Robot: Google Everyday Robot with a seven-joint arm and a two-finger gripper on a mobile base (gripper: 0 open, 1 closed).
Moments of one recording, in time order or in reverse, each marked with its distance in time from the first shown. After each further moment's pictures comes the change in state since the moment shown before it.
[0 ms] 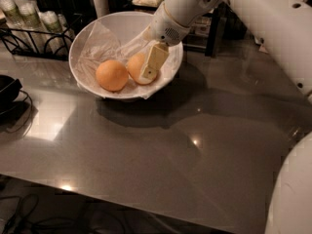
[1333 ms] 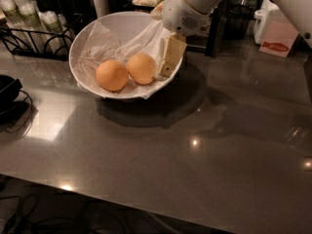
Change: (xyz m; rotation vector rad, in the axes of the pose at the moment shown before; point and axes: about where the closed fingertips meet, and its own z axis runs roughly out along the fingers) arm -0.009 0.028 -0.061 0.088 0.037 -0.154
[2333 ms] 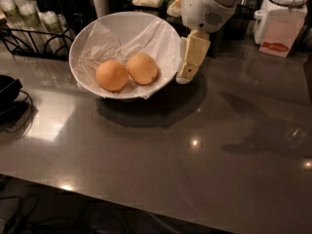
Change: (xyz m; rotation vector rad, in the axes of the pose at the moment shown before) arm 0.023 0.026 -0.047 0.028 0.104 -0.008
